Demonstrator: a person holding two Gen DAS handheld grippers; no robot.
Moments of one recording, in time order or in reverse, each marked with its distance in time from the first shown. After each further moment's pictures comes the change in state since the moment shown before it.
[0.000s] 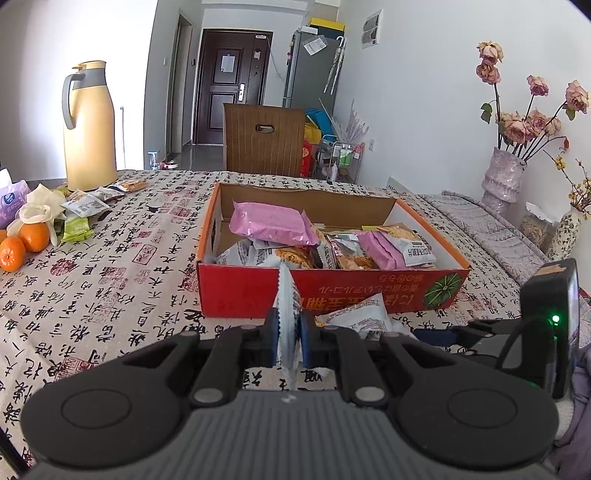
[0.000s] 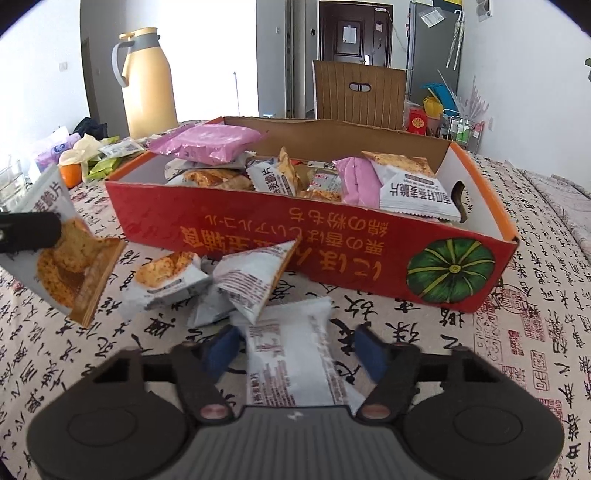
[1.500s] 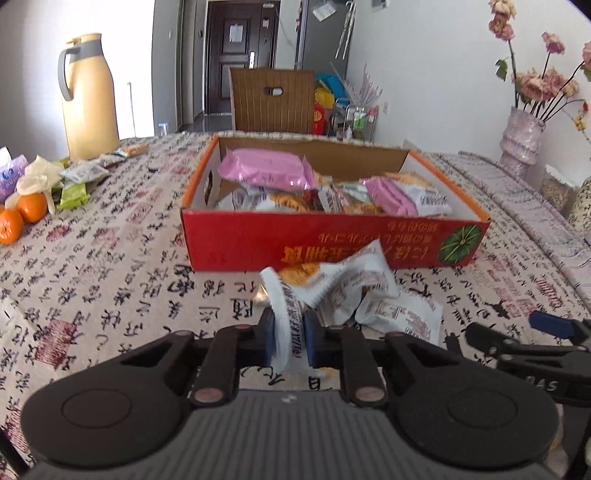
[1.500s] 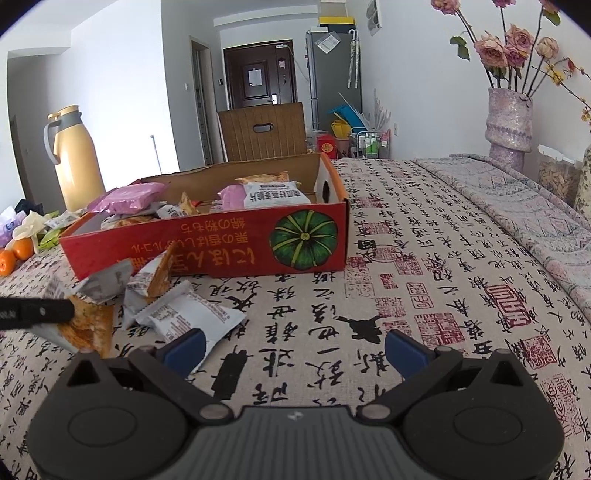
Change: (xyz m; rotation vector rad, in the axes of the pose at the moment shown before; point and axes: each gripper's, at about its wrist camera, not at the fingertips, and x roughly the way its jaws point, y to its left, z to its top) left arm 0.025 -0.020 -0.021 0.020 0.107 0.065; right arm -0.067 -0.040 -0.057 0.234 -0.164 -0.183
